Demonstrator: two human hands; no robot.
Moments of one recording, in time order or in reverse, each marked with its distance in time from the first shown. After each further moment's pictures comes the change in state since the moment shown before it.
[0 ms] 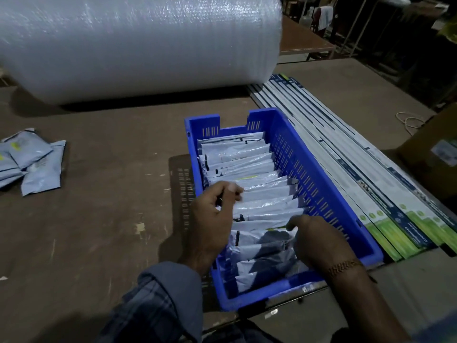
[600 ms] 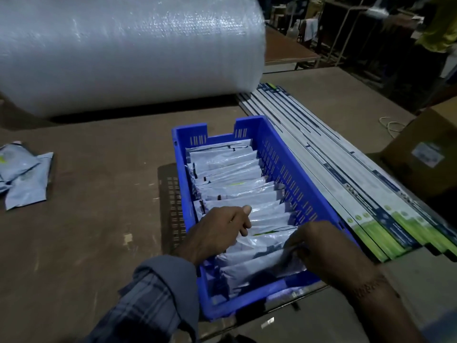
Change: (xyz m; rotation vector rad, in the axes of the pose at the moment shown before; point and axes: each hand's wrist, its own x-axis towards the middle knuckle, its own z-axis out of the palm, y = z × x) left_hand 0.013 -0.012 0.022 0.244 -0.671 -0.315; right_hand -0.029 0.035 -0.033 0.160 0.029 -0.287
